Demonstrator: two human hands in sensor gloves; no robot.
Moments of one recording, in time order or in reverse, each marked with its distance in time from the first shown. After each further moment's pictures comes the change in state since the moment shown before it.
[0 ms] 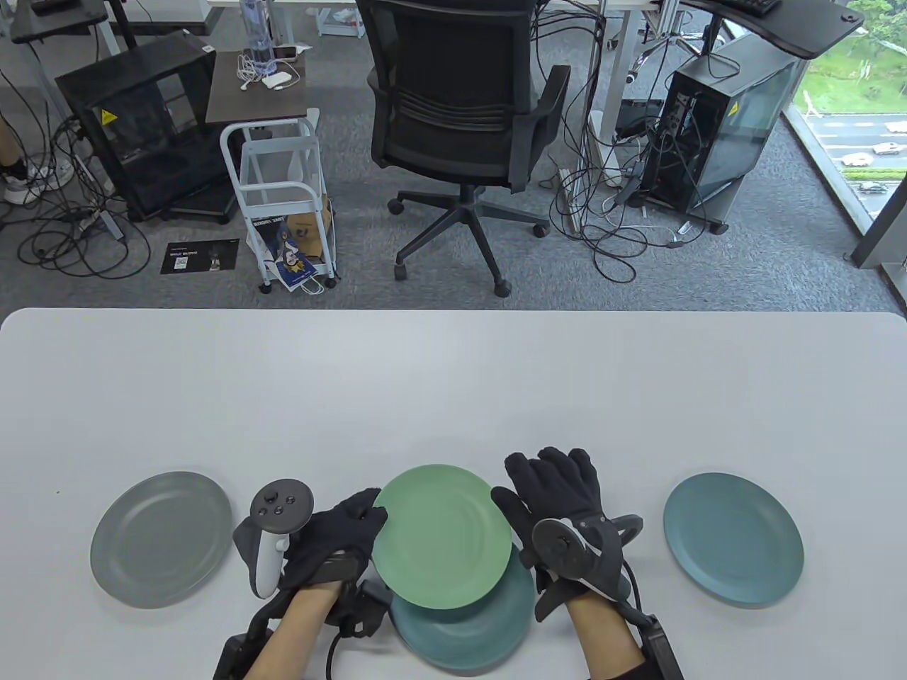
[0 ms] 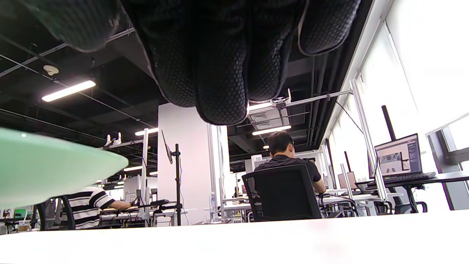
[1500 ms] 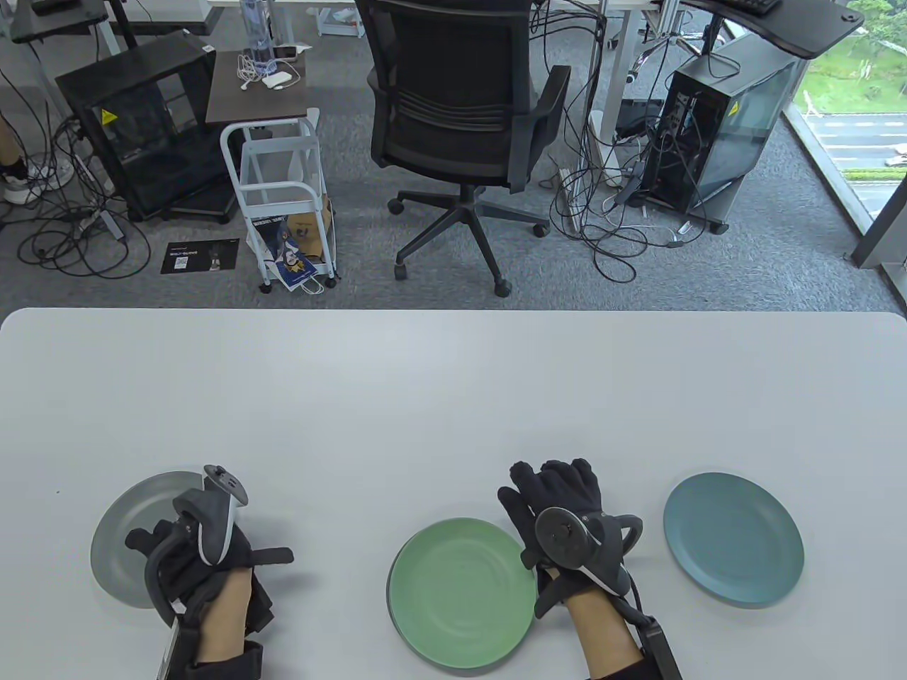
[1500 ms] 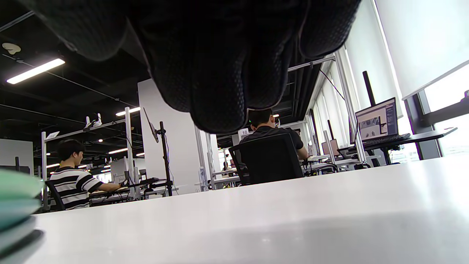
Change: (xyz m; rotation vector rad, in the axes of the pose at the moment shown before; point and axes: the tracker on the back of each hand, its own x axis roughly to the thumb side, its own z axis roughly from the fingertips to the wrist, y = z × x) left_hand -0.055 0.100 -0.017 0.423 0.776 -0.852; right_hand -0.009 0.011 0.001 0.114 0.085 -0.037
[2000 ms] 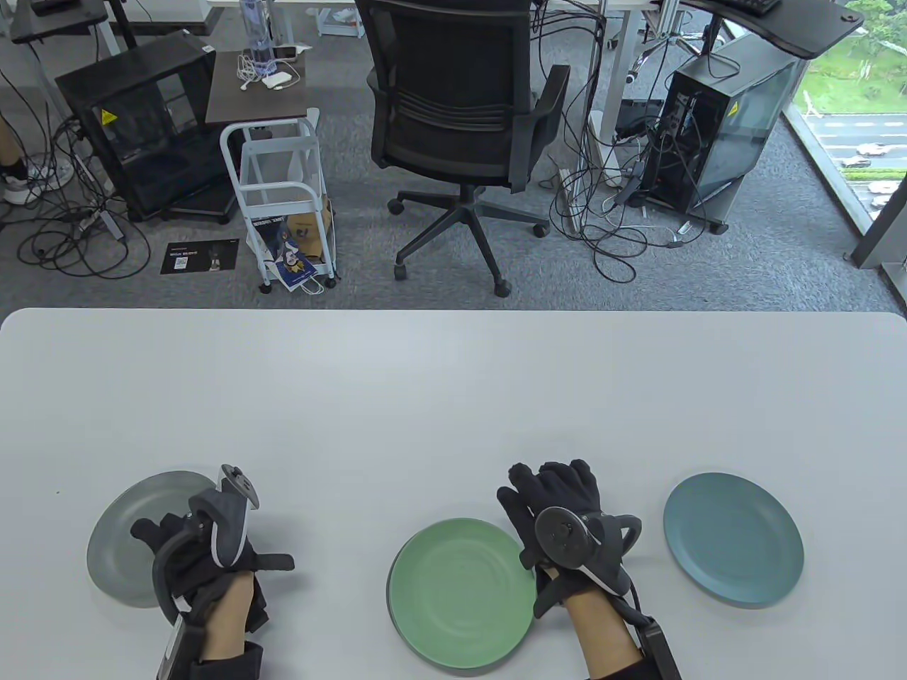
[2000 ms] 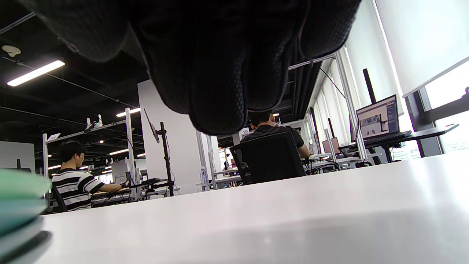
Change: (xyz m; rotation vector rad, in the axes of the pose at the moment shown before) left_hand 0.011 0.000 0.004 0.194 -0.040 -0.059; right_hand -0.001 0.002 0.000 0.002 -0.002 -0.008
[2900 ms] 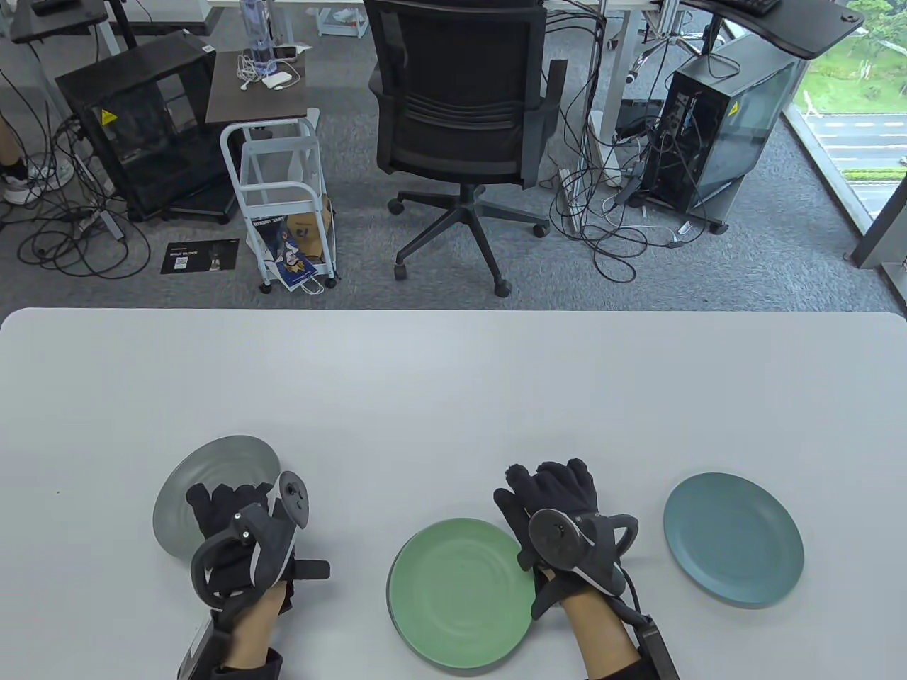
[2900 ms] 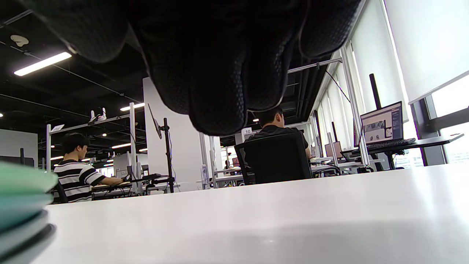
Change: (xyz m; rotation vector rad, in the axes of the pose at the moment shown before) left_hand 0.031 0.021 0.057 0.360 -0.293 0.143; right_hand 0.005 0.002 0.000 0.002 -0.024 0.042
